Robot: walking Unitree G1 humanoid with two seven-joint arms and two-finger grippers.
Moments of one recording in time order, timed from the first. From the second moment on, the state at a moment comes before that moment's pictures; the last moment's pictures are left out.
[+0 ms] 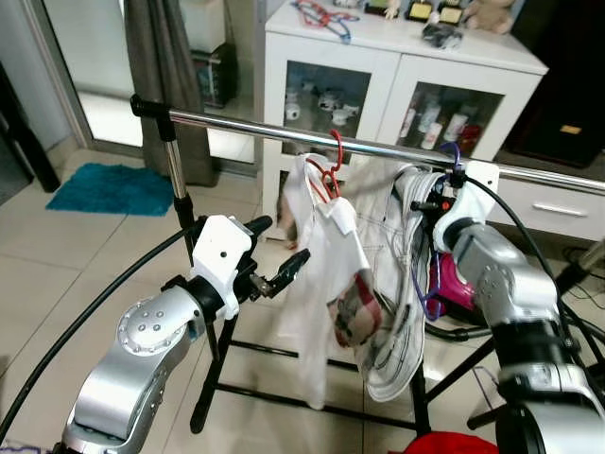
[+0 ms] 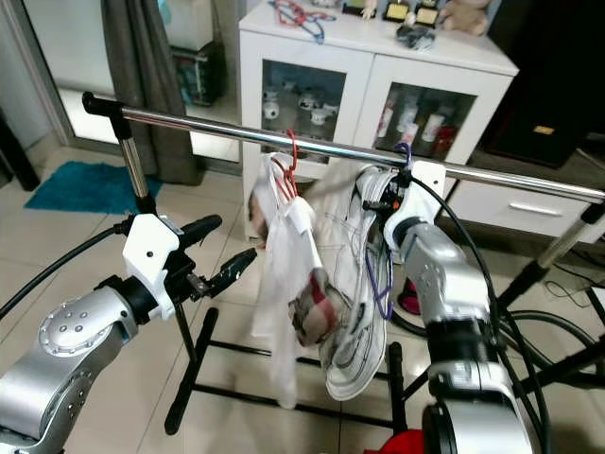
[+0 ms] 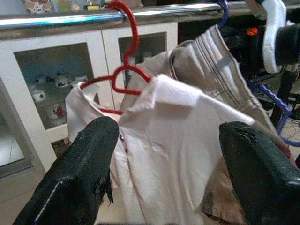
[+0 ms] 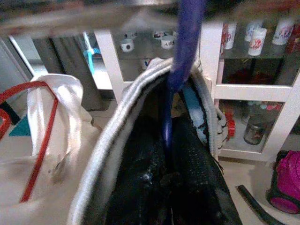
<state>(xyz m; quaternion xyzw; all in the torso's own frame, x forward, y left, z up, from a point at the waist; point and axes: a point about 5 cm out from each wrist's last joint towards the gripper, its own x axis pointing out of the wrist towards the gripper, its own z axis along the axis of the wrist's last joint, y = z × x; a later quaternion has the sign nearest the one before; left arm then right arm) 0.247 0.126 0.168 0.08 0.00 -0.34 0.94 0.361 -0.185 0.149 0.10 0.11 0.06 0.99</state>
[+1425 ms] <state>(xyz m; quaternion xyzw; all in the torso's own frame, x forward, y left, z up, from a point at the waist) 0.241 0.140 0.154 0.06 0.03 -0.28 0.96 0.260 -0.219 0.188 0.06 0.06 0.24 0.97</state>
